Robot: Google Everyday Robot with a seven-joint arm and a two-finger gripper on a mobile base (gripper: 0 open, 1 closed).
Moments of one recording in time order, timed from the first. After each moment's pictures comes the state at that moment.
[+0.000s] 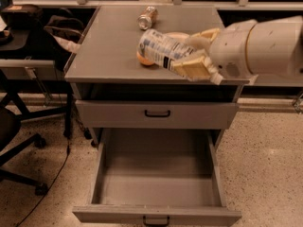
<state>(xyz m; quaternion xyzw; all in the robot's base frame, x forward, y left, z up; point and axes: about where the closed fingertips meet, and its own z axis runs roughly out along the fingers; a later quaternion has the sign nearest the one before) 0.532 -0.085 0.984 -0.49 0.69 0.09 0.52</state>
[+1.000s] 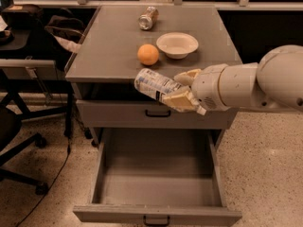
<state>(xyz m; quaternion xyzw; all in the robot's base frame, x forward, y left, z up) 0.535 -0.070 0.881 -0.48 0.73 0.12 0.47</state>
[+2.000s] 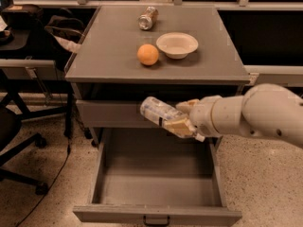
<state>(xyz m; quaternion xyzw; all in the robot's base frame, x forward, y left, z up) 0.523 -0.079 0.794 -0.44 0.78 0.14 0.42</state>
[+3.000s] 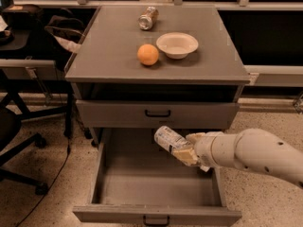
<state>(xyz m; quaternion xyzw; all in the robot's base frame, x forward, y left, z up) 0.501 -0.114 0.675 -0.37 0.84 0.13 0.37</state>
